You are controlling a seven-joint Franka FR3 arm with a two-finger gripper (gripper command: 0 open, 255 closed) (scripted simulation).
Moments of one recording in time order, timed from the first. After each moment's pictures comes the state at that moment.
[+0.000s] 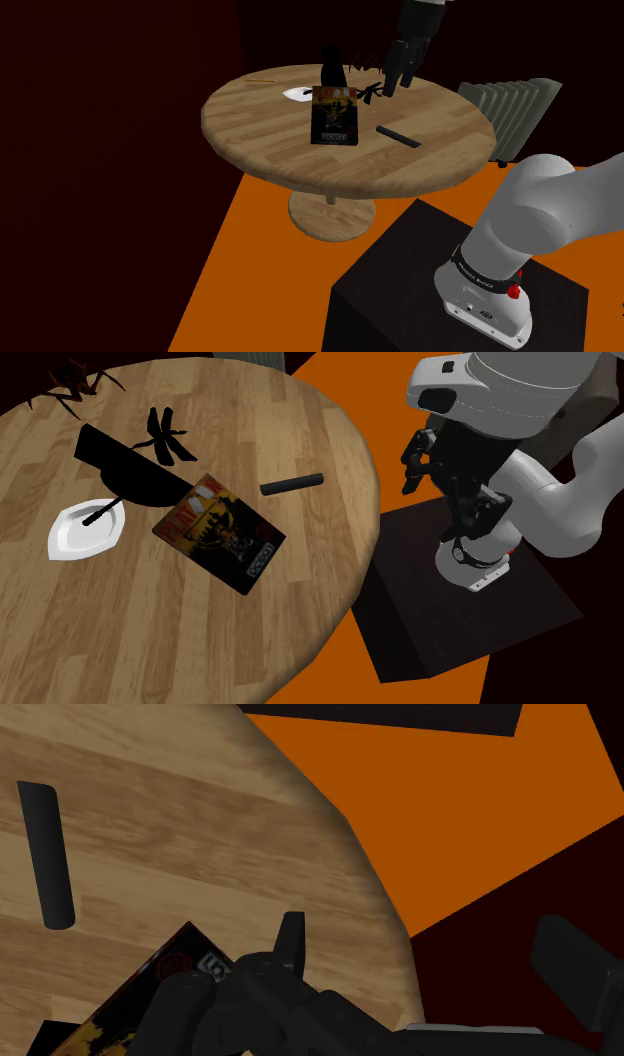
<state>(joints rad) 0.02 -0.81 0.01 -2.33 0.05 1.59 -0.07</state>
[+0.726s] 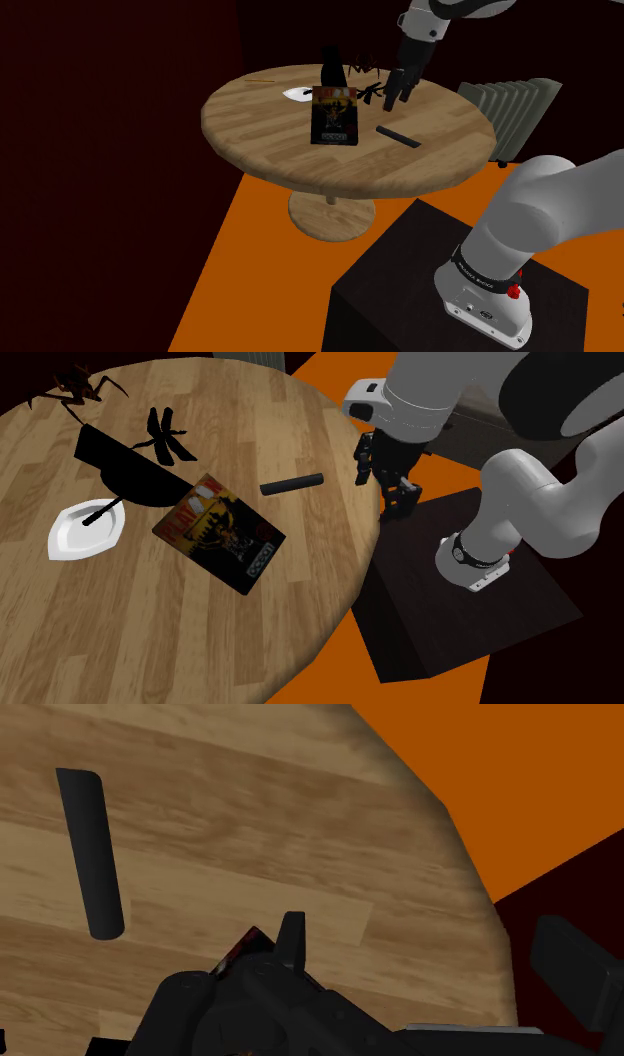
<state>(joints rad) -0.05 -0.75 -0.13 -2.47 -0.05 1.83 -0.20</state>
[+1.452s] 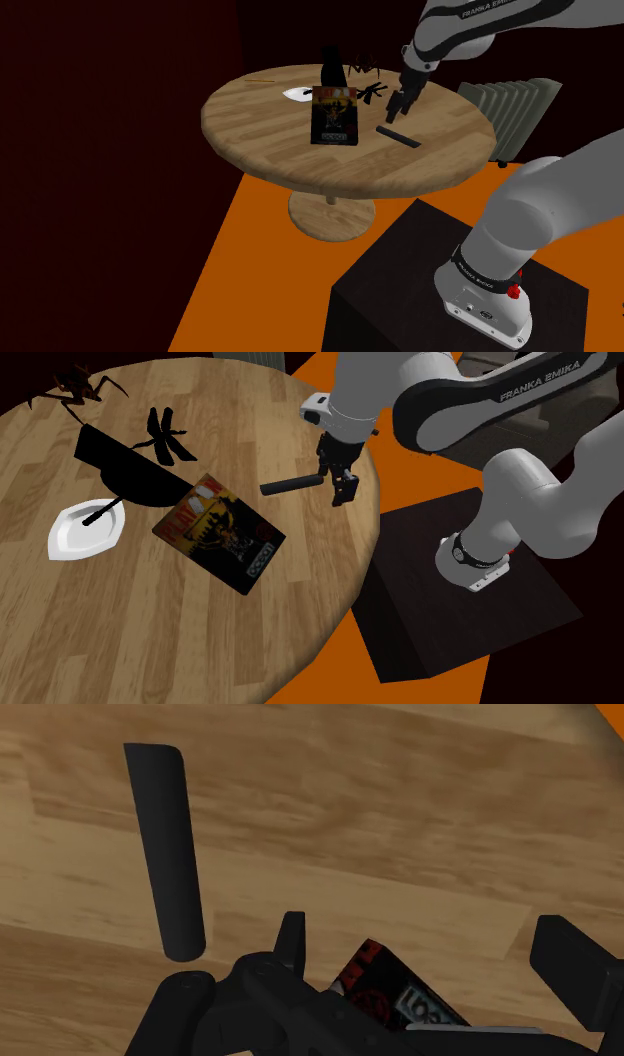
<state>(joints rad) -0.12 -0.53 -0.32 -2.53 -0.12 2.17 -0.36</state>
